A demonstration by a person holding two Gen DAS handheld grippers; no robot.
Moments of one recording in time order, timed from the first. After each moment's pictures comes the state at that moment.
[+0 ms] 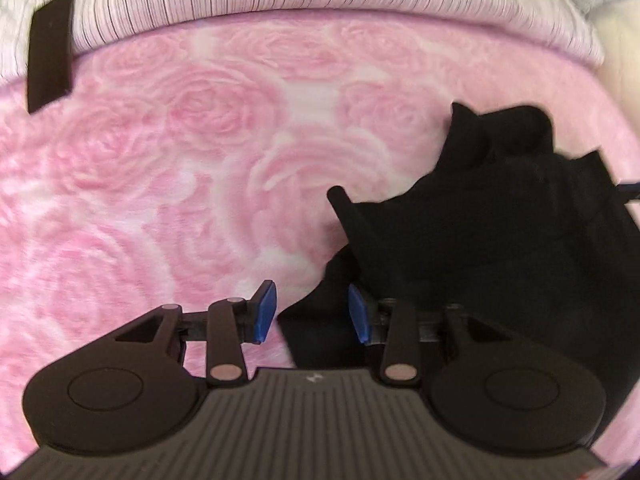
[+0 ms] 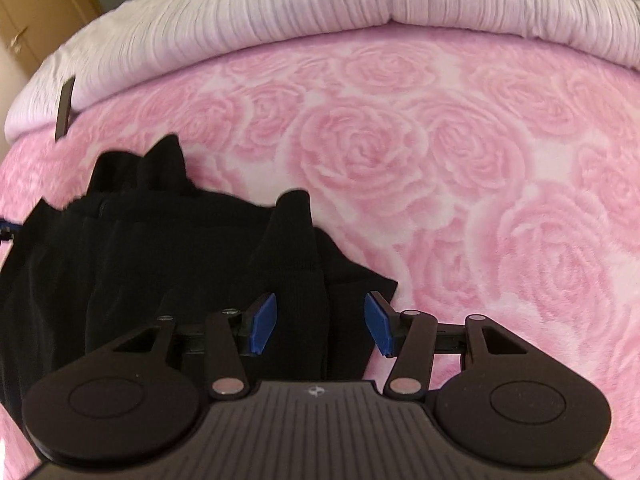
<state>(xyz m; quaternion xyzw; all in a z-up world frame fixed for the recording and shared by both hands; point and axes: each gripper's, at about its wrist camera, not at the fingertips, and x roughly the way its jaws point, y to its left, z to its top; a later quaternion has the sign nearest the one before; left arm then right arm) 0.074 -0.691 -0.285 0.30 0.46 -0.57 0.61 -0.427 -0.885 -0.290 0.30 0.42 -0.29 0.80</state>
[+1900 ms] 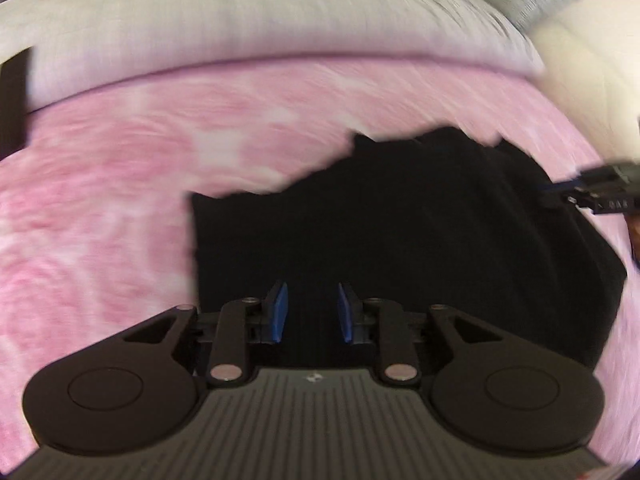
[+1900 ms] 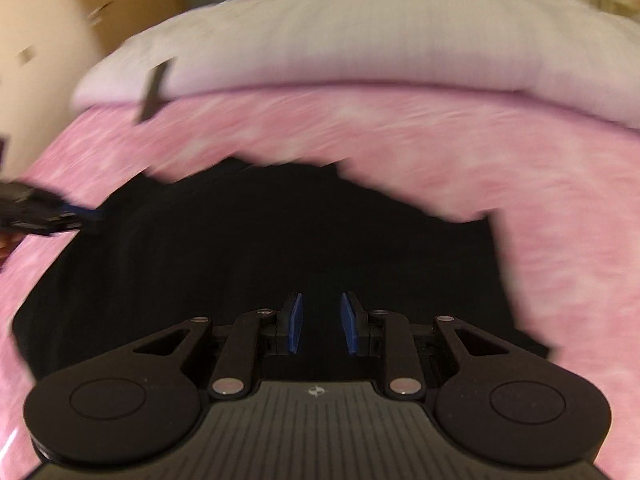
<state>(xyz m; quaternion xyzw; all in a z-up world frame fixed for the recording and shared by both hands) 0.001 -0.673 -0.278 0.28 0.38 -0.64 0.60 -0.325 -0.799 -0.283 0.22 0.40 -0.19 0.87</state>
